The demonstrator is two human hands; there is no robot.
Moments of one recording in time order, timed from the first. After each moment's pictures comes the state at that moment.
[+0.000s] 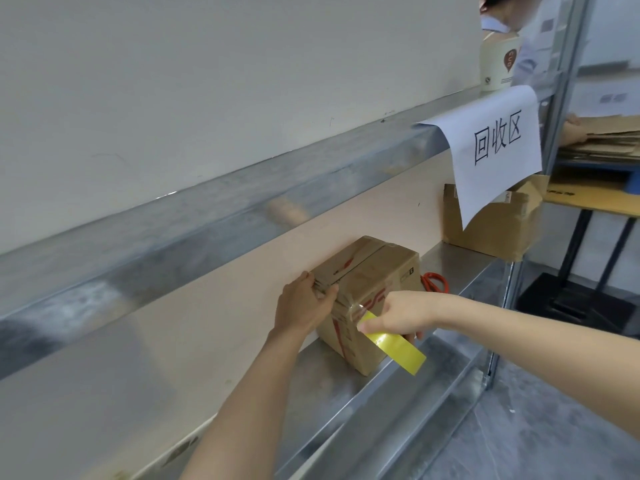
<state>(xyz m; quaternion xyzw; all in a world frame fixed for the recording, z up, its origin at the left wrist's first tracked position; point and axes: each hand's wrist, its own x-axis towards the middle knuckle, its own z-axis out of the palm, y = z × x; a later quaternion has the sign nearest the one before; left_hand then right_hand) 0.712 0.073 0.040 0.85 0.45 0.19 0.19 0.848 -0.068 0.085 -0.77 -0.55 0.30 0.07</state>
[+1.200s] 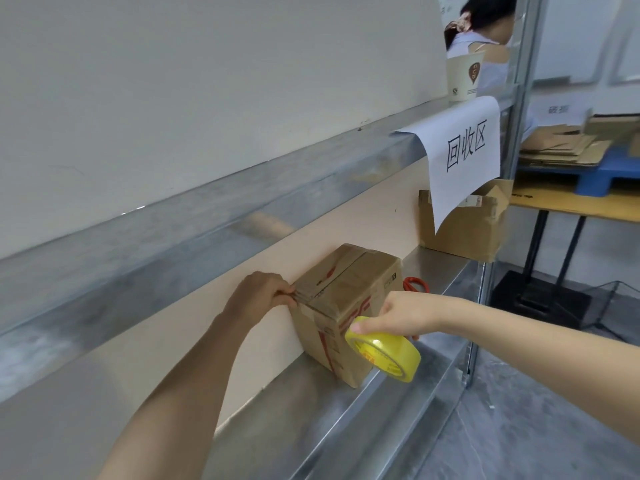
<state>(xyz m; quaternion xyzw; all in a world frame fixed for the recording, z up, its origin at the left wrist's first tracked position) 0.691 0.161 0.052 0.96 0.19 0.17 0.09 0.854 -0.081 0.095 -0.79 -0.52 0.30 0.14</state>
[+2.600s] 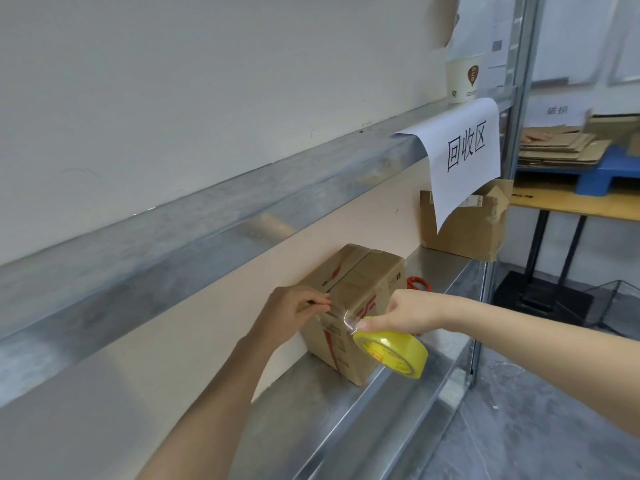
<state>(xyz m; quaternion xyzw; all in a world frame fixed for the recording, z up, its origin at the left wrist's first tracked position) 0.700 0.111 0.035 0.92 0.13 0.26 0.26 0.855 -0.080 0.088 -0.81 -0.49 0.29 0.14</state>
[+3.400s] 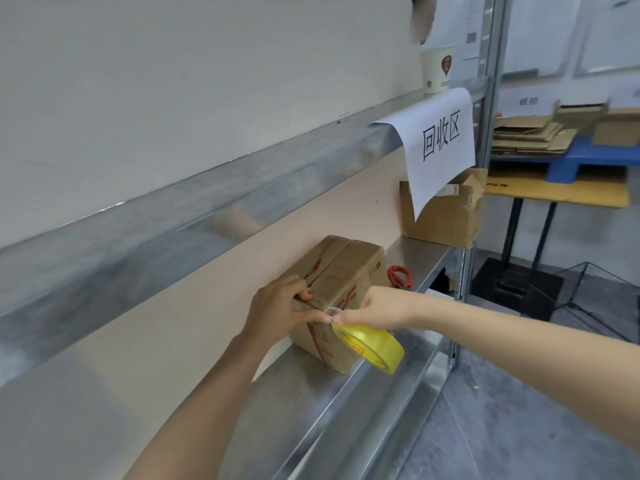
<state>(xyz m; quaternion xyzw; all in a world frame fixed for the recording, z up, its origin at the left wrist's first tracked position) 0.707 0.095 0.030 0.93 0.19 0.26 0.15 0.839 -0.084 0.082 -0.80 -0.49 0.30 0.17</state>
